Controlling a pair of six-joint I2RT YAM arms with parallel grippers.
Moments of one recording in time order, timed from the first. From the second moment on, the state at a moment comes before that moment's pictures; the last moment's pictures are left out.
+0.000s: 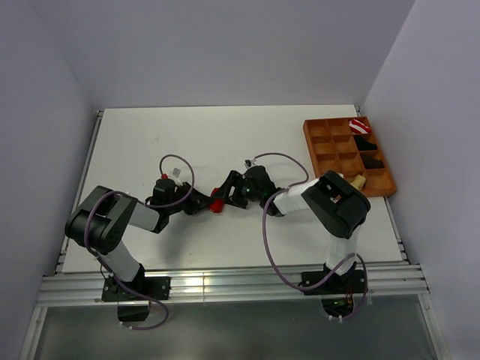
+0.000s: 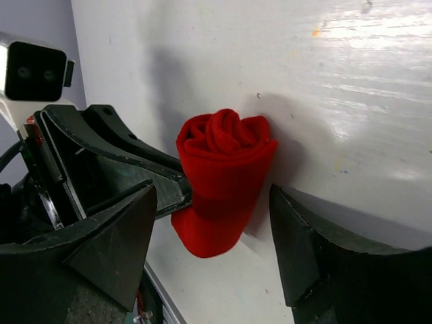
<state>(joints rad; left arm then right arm) -0.38 1.67 0.38 0.75 0.42 -1.14 0.71 1.84 0.76 0.54 -0.24 1.05</state>
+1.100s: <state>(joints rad) -0.38 1.71 0.41 0.74 0.45 -1.08 0.75 1.87 0.99 0.14 -0.11 0.80</state>
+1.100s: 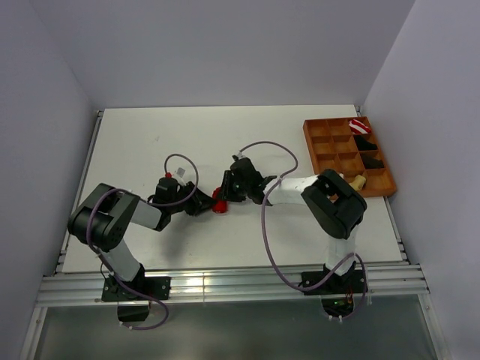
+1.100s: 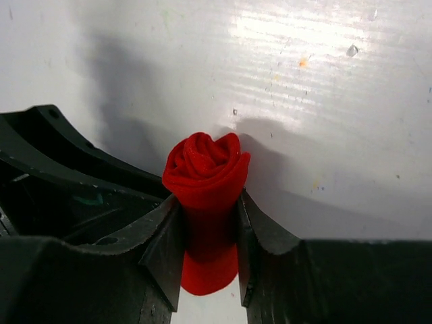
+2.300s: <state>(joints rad) -0.39 0.70 0.97 -0.65 -0.38 -0.68 -0.10 1.45 1.25 -0.51 0.25 0.42</state>
